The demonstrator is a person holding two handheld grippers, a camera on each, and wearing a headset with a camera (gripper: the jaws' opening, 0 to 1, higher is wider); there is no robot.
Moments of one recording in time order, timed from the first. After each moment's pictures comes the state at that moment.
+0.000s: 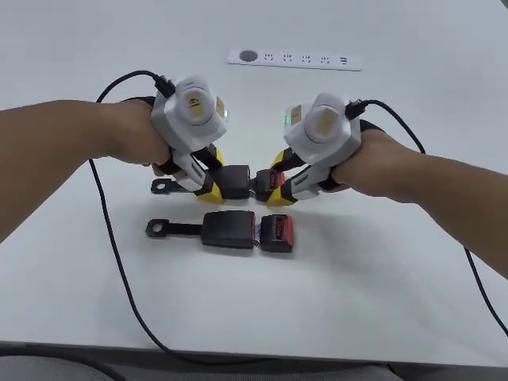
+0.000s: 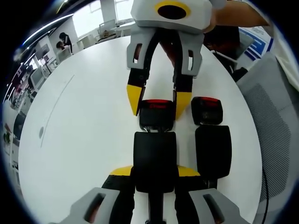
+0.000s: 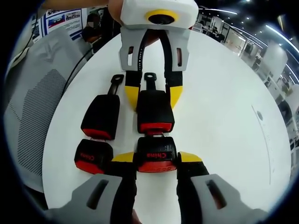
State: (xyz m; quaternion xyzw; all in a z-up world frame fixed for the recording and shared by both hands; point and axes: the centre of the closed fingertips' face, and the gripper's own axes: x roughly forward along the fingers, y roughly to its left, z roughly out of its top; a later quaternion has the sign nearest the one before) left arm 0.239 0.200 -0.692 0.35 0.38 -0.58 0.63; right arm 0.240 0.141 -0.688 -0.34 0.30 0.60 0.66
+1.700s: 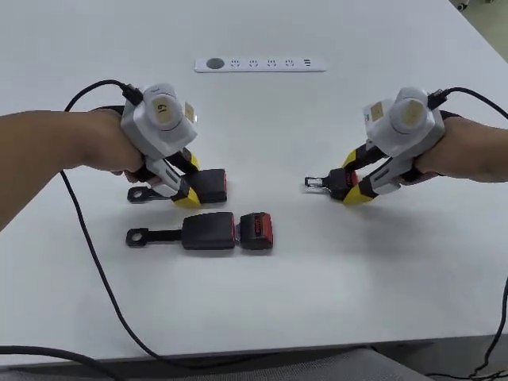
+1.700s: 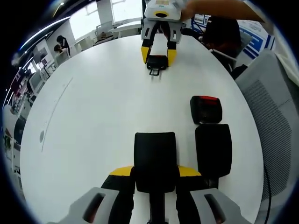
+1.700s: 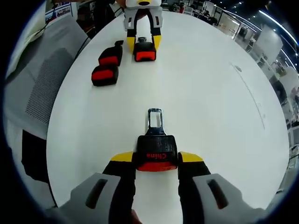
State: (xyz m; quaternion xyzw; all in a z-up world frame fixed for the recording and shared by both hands) left arm 0.241 0.200 -0.691 0.37 0.37 -0.58 0.63; right arm 0.243 -0.024 -0.693 -0.36 0.37 0.55 0.66
